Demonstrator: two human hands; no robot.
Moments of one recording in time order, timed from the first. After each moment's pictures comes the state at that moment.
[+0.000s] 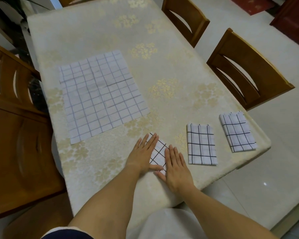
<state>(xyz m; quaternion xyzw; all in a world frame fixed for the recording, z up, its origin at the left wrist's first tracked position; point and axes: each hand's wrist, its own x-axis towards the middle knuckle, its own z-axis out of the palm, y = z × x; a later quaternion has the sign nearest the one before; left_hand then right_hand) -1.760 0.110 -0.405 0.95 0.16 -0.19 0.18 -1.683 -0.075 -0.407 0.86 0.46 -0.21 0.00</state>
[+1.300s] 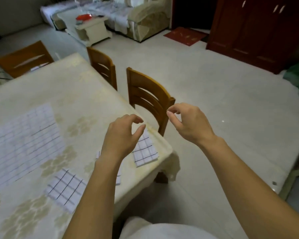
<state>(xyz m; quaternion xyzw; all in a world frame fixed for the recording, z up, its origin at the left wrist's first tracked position) -1.480 -0.181 -0.137 0.95 0.20 0.12 0.22 -1.333 -0.357 -0.144 0.87 0.38 0.02 -0.30</state>
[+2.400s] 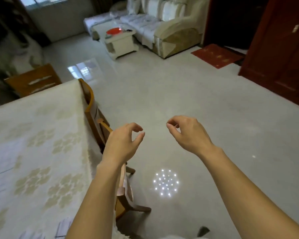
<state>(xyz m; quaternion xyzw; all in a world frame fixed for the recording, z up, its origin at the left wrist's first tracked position) -1.007 -0.170 -0.127 0.92 0.33 0.13 0.18 -0.826 -0.315 -0.139 0.82 0.47 -0.09 -0.33</state>
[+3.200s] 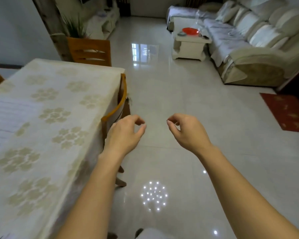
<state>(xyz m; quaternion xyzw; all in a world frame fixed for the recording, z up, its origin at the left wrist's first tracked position) -0.882 0.048 -0.126 0.78 0.55 0.22 0.19 -0.664 0.008 -0.119 0.69 0.67 -0.10 -0.24</state>
